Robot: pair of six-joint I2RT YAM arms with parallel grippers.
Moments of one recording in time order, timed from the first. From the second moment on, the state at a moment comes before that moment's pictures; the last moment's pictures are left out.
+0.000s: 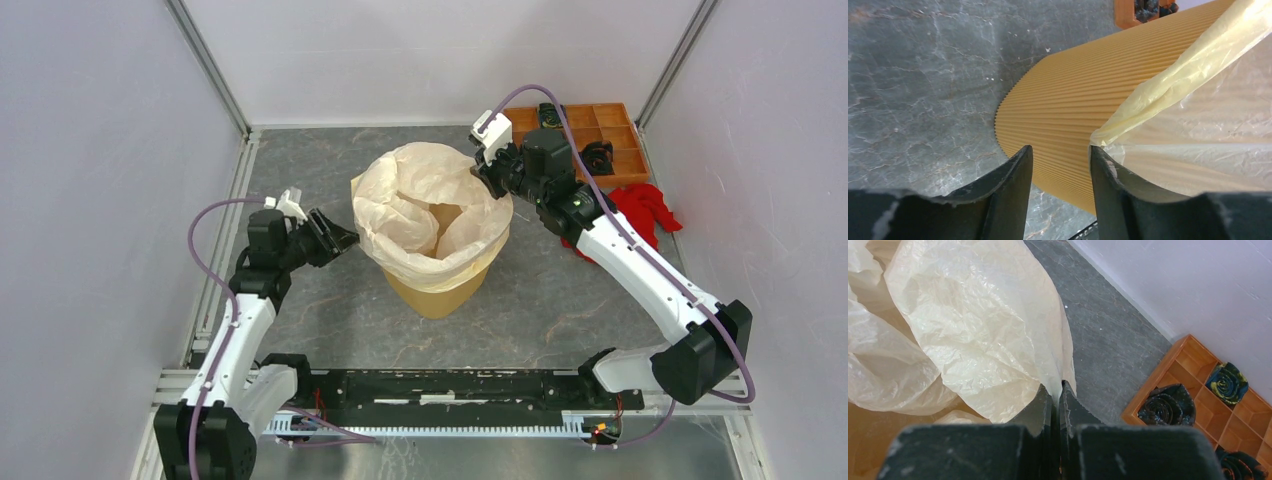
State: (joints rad) left arm -0.04 0.89 0.64 -0.28 0.48 -0.68; right arm 0.56 1.35 1.30 -0.26 -0.15 -0.30
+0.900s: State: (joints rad) left arm -0.15 1.14 0.37 0.26 0.58 -0.90; right arm 0.55 1.35 1.25 -0.17 -0.13 -0.22
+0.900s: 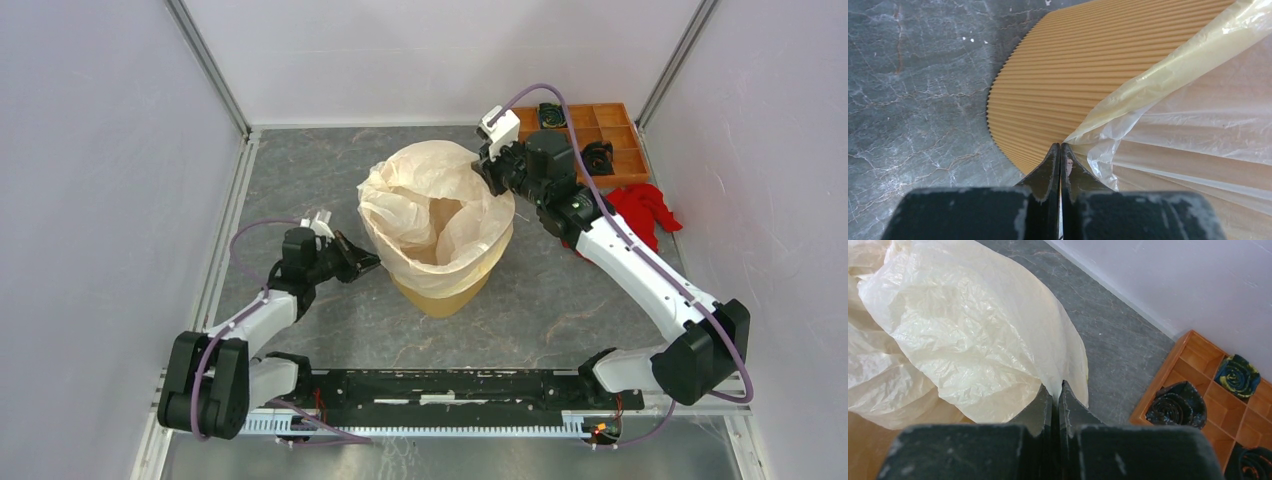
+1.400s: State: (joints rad) left arm -0.30 1.06 0.37 0.14 0.36 -0.91; right arm 0.55 1.37 1.34 -0.35 -0.03 -0.01
